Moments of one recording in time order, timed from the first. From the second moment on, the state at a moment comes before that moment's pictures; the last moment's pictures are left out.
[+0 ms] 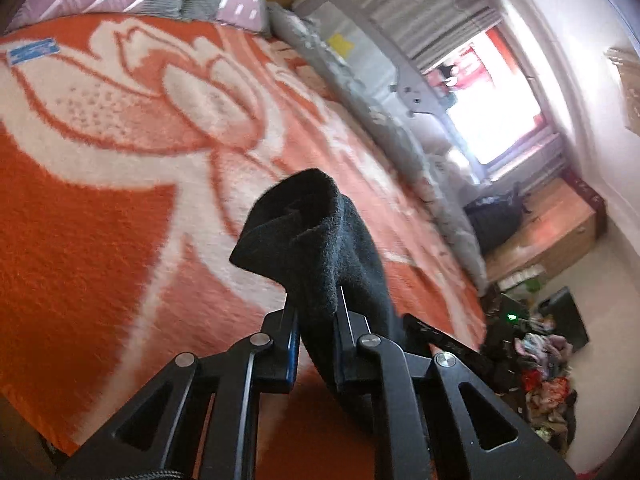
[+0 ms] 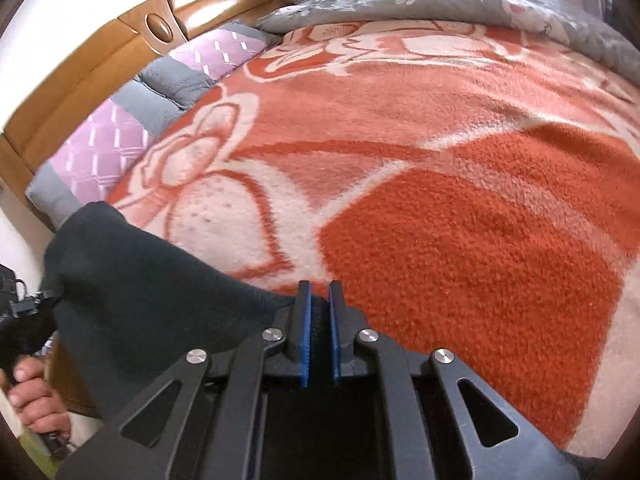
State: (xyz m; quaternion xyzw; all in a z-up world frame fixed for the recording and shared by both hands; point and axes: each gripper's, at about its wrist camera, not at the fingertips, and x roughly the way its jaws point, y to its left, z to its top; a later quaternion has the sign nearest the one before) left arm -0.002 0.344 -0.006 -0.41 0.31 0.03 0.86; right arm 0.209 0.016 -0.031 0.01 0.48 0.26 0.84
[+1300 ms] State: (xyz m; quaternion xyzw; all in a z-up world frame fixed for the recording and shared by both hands) left arm 0.047 0.040 0.036 0.01 0.44 -0.24 0.87; right arm -0.005 -0.266 0.012 0.18 0.46 0.06 0.87
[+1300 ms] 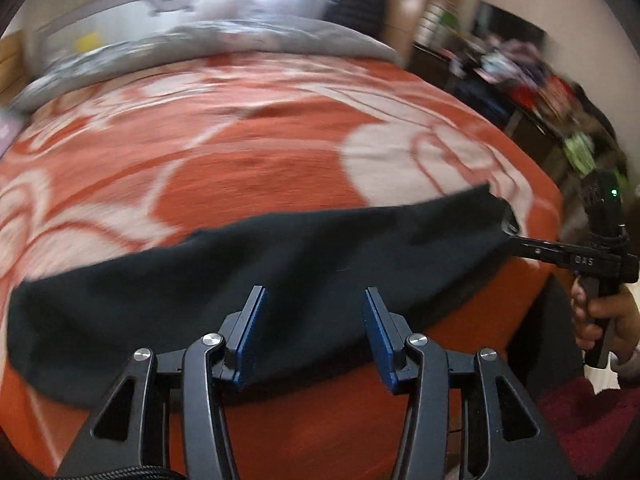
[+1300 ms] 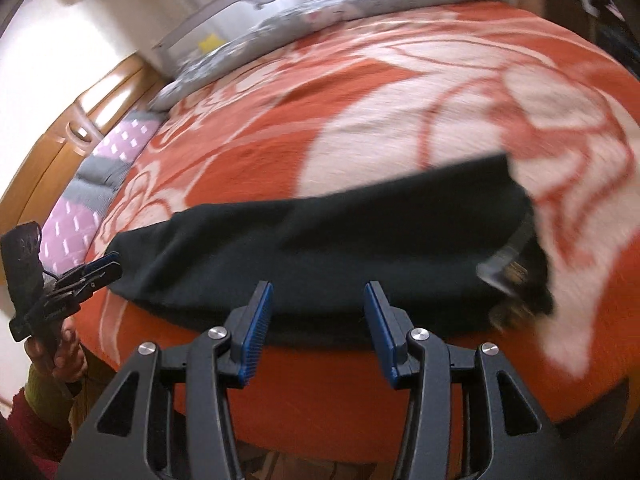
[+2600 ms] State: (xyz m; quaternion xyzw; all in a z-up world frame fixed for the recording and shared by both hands) left arm 0.169 -0.259 0.005 0.19 0.52 -0.47 0.69; right arm -0.027 -0.362 -0.009 0.30 0.40 0.00 0.87
